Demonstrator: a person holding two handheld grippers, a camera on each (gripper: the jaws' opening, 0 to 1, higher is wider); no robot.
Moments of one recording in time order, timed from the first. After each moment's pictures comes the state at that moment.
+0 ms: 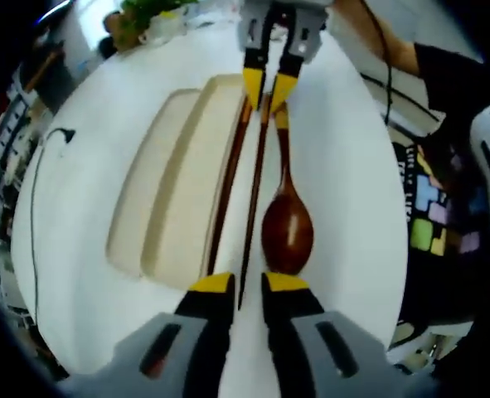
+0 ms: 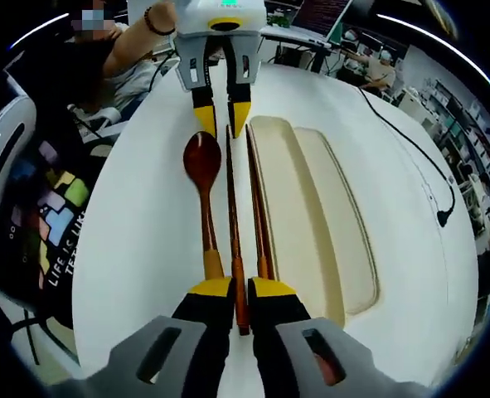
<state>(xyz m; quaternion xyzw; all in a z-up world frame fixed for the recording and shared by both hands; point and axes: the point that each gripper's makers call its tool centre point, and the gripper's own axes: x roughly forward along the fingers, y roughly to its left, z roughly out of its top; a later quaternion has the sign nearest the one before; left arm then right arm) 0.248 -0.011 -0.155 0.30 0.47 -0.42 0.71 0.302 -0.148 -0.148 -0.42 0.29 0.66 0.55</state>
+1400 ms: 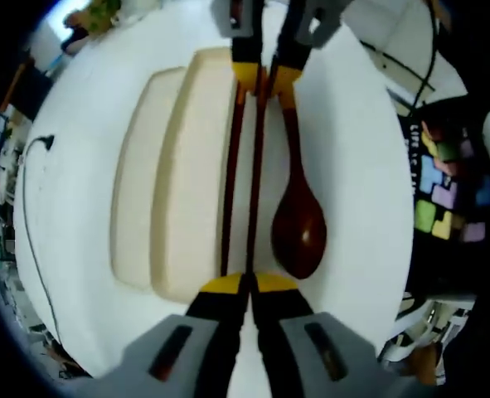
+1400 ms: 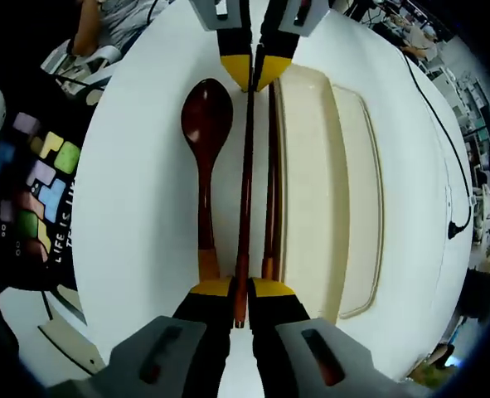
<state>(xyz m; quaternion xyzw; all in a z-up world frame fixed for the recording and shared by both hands) 0.255 -0.018 -0.158 0.38 0.52 -0.43 0.63 0.306 -0.154 -0.156 -0.57 0.37 0.59 0.45</state>
